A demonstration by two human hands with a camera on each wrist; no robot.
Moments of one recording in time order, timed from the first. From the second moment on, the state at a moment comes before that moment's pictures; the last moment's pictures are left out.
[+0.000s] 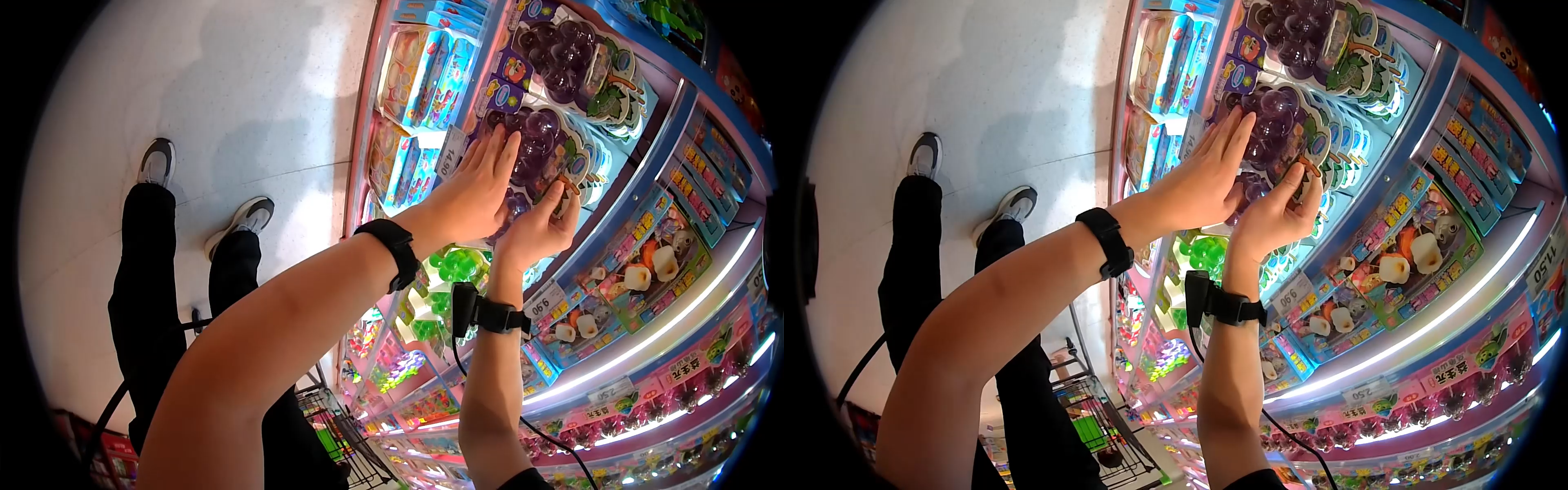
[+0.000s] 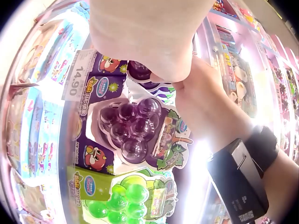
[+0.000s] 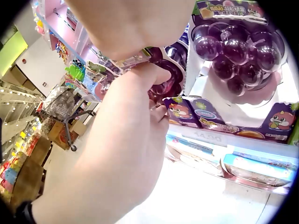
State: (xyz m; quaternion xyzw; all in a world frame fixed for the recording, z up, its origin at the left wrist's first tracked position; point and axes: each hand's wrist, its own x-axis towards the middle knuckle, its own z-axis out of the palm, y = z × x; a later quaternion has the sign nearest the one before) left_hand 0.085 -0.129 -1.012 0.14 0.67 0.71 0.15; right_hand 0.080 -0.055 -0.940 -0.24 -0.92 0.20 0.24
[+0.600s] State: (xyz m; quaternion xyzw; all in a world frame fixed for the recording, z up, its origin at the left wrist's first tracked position) left_hand 0.085 -0.128 -1.009 0.14 0.68 0.70 0.17; right_hand 0.080 -0.047 -0.935 -0.22 -0.94 0.14 0.21
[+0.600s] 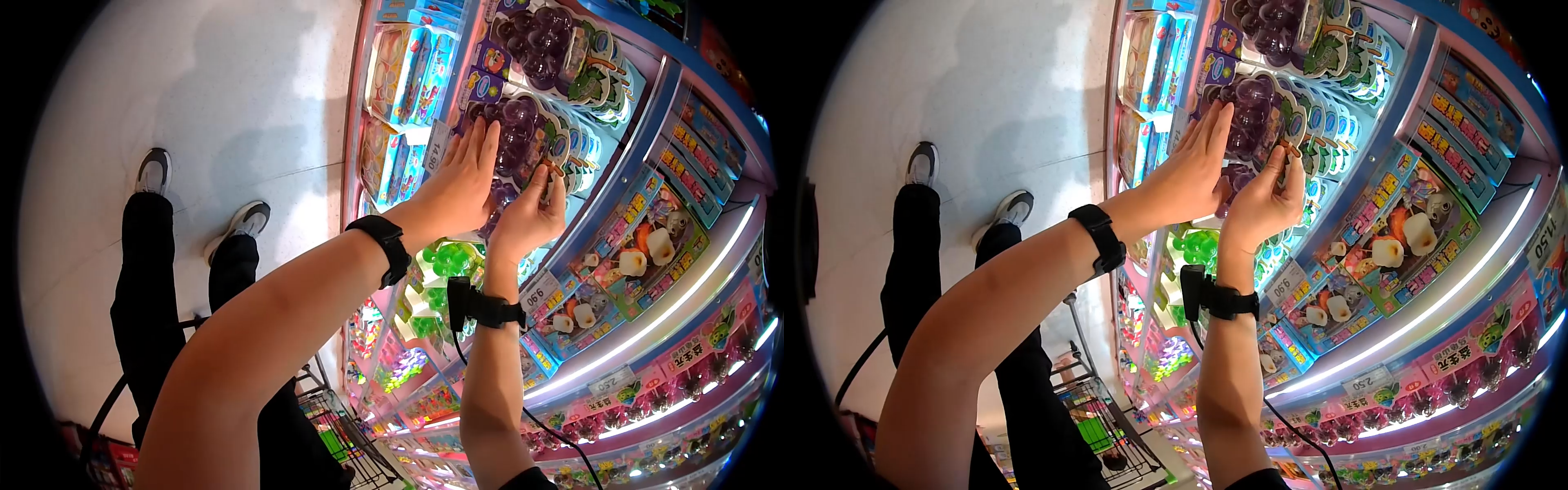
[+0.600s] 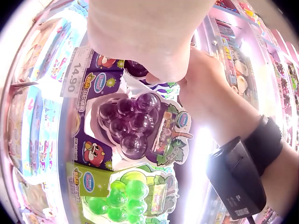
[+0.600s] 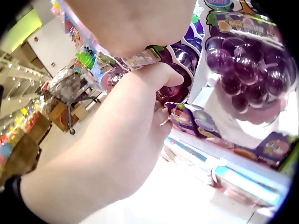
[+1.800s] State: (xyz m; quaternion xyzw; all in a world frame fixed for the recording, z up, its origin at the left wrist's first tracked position) left_hand 0.088 -0.138 -1.004 0.13 0.73 0.67 0.09; right_hand 0.106 -0.051 -0.913 -0.23 -0.93 0.12 0.25
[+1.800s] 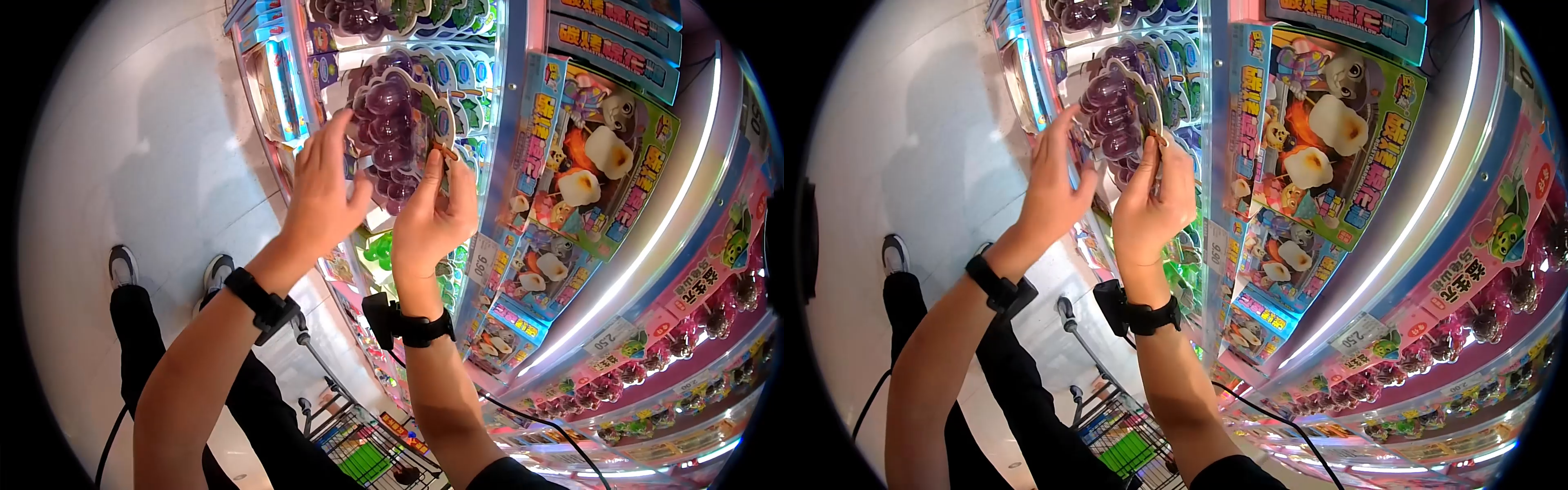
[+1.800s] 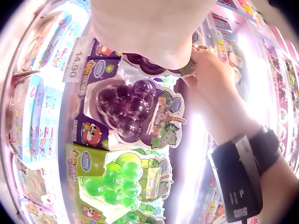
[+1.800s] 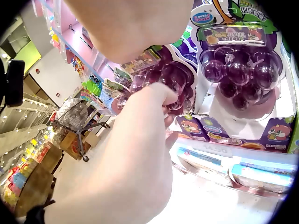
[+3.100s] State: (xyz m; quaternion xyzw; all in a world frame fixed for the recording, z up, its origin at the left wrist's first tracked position) left_hand 0.064 -0.136 -1.023 0.13 0.72 0.64 0.24; right_hand 0.087 -0.061 -0.950 -0.30 -0.86 0.29 0.29
